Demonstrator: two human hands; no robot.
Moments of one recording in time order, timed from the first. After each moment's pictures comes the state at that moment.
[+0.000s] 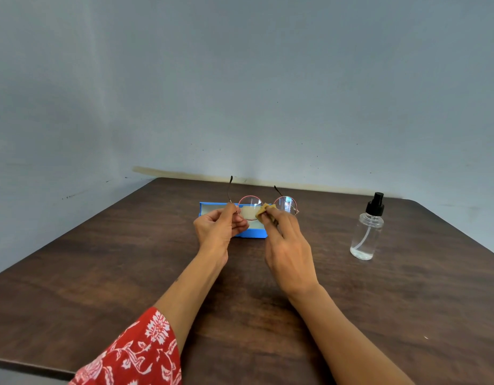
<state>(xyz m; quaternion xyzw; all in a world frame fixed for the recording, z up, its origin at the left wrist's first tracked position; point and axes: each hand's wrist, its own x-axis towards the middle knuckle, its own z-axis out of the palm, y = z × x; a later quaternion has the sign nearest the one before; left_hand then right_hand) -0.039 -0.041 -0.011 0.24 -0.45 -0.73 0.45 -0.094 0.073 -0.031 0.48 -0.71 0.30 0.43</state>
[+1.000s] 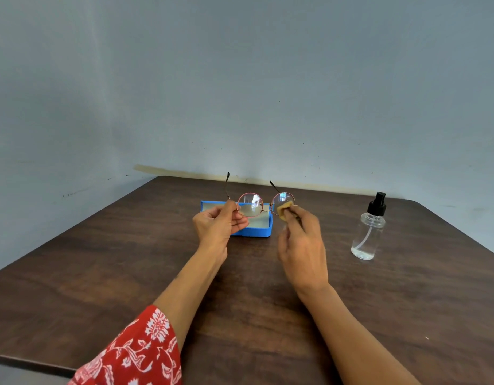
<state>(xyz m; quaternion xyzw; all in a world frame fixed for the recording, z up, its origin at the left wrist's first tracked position) -0.037 -0.043 -0.007 0.25 -0.46 -0.73 0.45 -0.104 0.083 -0.034 0.41 -0.75 0.39 0.36</state>
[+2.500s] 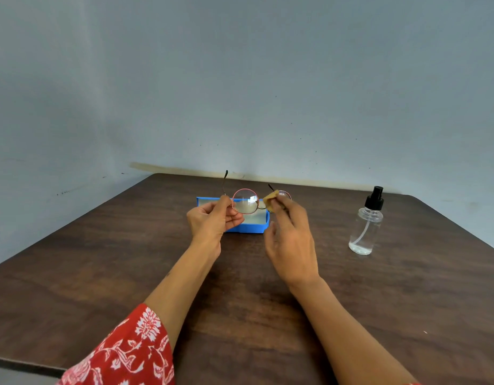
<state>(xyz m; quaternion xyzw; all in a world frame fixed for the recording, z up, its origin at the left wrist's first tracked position) -0.035 -0.046 -0.006 0.25 -0.47 -0.72 0.44 -0.100 0.077 -0.030 0.45 -0.73 0.38 0.34</state>
